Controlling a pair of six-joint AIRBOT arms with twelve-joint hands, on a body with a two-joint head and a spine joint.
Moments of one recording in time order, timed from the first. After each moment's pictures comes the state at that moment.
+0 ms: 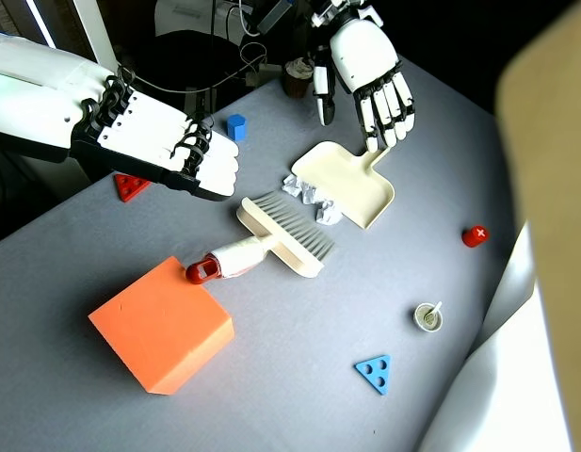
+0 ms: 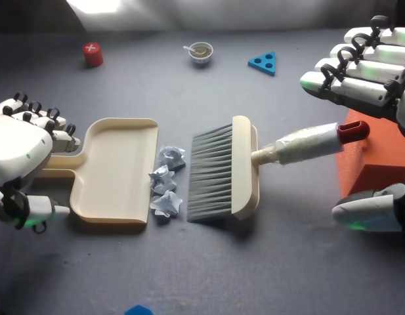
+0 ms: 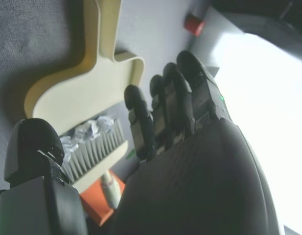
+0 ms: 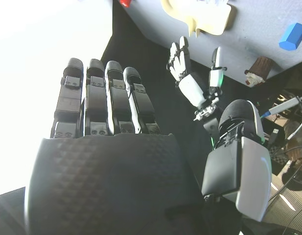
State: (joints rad) left arm 0.92 -0.84 0.84 -0.87 -0.76 1.82; right arm -0.16 -0.51 0.50 -2.73 -0.33 1.42
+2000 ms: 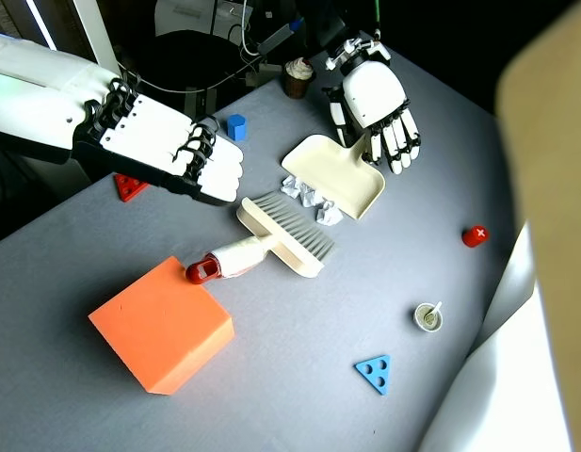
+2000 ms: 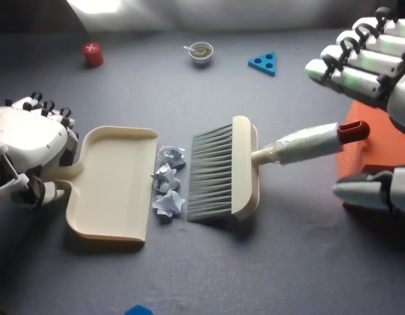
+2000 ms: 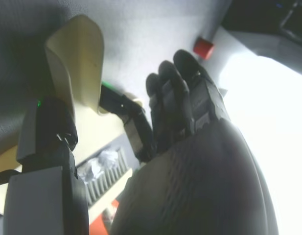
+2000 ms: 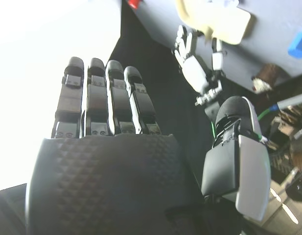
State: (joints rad) left arm 0.89 -0.99 1.03 -0.91 -0.70 1.87; right arm -0.24 -0.60 0.48 -2.42 -0.61 1.00
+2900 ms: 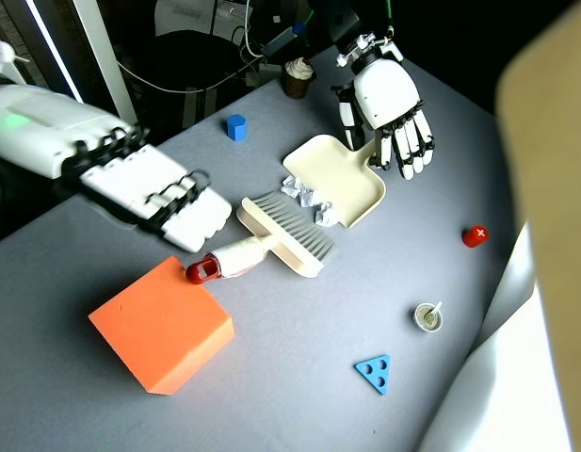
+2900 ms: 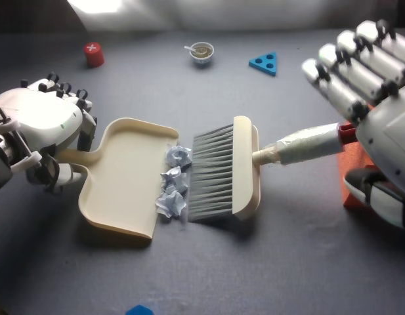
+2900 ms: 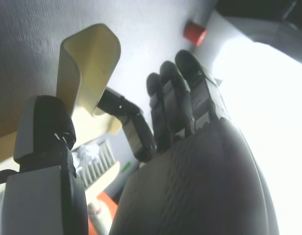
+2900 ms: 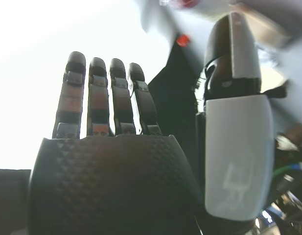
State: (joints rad) left arm 0.81 -1.01 1.08 -0.89 -0.62 1.85; right arm -0.53 -0.89 0.48 -2.48 -1.25 0.91
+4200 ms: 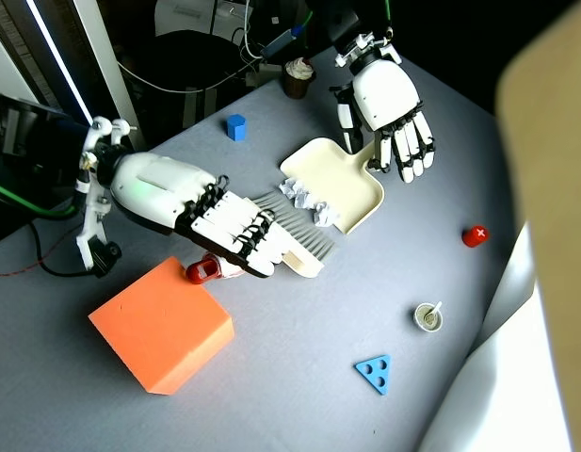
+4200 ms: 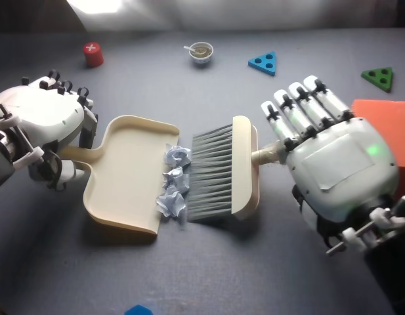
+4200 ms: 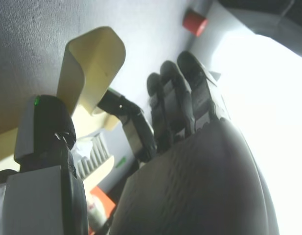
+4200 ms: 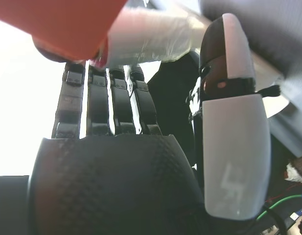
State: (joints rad) left arm 0.79 -1.01 1.07 -0.91 -0.62 1.85; right arm -0.59 -1.37 0.93 -2.46 -1.35 0.96
